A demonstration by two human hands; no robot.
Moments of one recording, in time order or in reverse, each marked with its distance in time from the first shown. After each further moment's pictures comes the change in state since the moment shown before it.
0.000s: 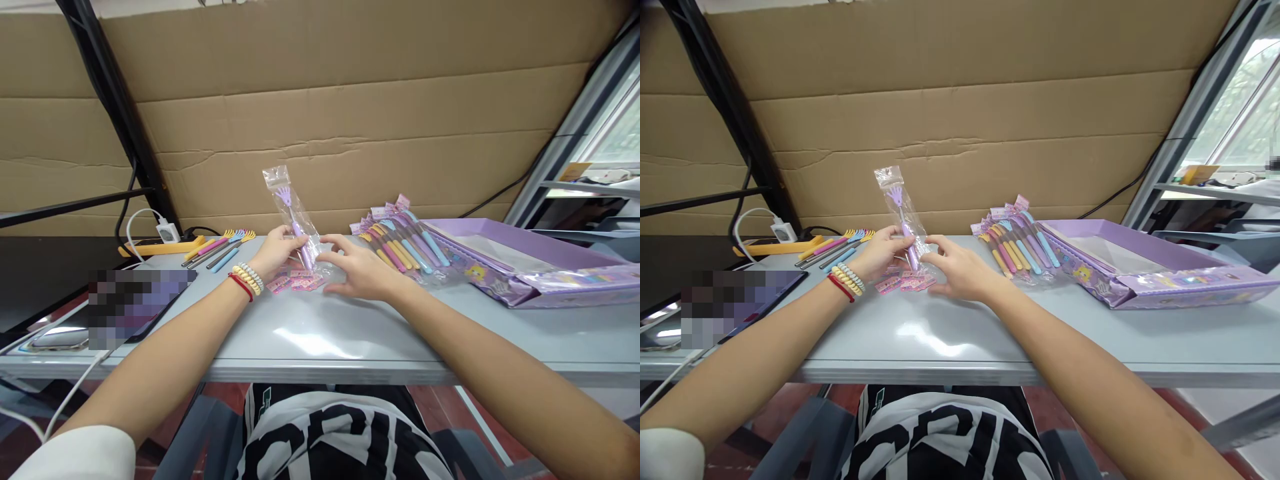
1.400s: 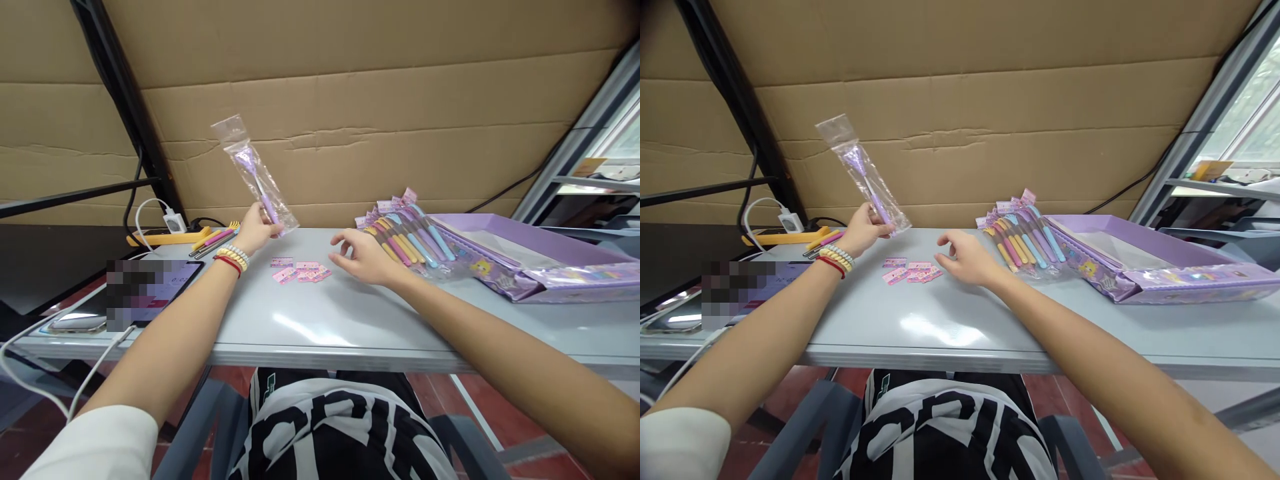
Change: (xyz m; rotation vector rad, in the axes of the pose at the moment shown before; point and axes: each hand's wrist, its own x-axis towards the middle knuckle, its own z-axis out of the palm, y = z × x) left_hand 0.025 -0.004 -0.059 0.213 0.241 0.188; right_hand 0.009 0.002 0.008 0.261 0.048 0.380
